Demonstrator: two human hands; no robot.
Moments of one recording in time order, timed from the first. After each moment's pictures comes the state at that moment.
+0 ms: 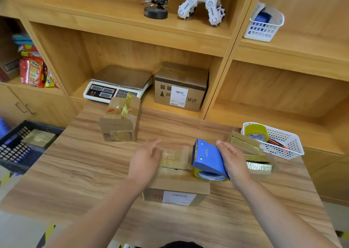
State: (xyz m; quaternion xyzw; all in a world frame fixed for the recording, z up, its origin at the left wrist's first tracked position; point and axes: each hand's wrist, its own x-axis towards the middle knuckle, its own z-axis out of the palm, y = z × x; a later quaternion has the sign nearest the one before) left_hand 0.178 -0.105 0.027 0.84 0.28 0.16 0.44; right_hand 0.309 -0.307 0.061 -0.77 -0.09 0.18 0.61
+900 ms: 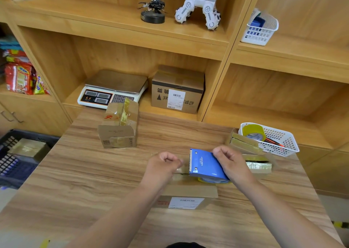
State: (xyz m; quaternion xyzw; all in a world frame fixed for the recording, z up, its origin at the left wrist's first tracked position) left_hand 0.183 -0.124 0.052 0.61 0.34 0.08 0.71; right_hand 0.297 -0.297 0.065 -0.83 -0.21 0.14 0.49
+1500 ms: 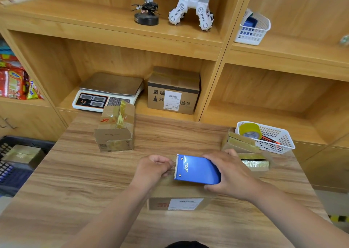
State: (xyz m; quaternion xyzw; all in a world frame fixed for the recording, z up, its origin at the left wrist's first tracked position) left_hand 0.179 -0.104 0.042 0.60 0.33 0.06 0.73; right_hand 0.282 -0.309 0.090 -0.87 -0.48 0.05 0.11
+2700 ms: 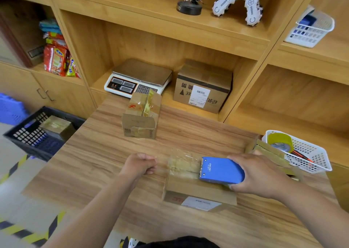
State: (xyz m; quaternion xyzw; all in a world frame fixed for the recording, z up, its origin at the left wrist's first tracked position) left_hand 0.137 -0.026 -0.011 0.56 0.45 0.06 0.69; right_hand 0.313 -0.286 0.096 -0.86 -0.50 0.10 -0.05
